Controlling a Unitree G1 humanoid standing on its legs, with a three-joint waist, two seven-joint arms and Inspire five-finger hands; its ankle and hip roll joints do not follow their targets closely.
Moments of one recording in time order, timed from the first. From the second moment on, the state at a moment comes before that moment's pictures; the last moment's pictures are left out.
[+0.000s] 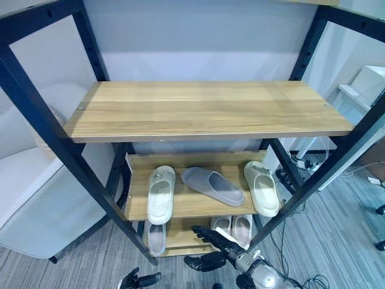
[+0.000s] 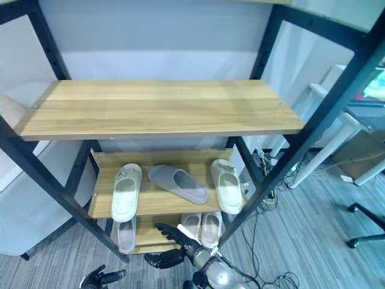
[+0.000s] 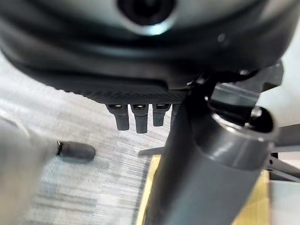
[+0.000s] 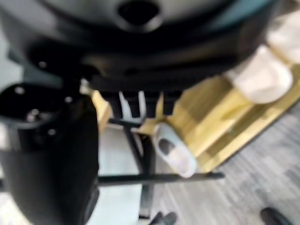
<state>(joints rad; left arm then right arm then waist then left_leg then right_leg) -0.05 0.12 -0.07 1.36 -0.47 -0.17 0.18 0.04 -0.43 0.69 0.29 0.05 -0.17 0.11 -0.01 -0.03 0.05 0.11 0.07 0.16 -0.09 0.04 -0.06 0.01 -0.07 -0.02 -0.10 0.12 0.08</state>
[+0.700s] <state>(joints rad) -0.02 0.13 -0.08 1.32 -0.27 -0.16 0.17 0.06 -0.68 0.24 -0.04 -0.29 -0.23 -0.10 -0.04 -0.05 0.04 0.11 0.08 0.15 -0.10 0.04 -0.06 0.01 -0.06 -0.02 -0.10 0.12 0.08</state>
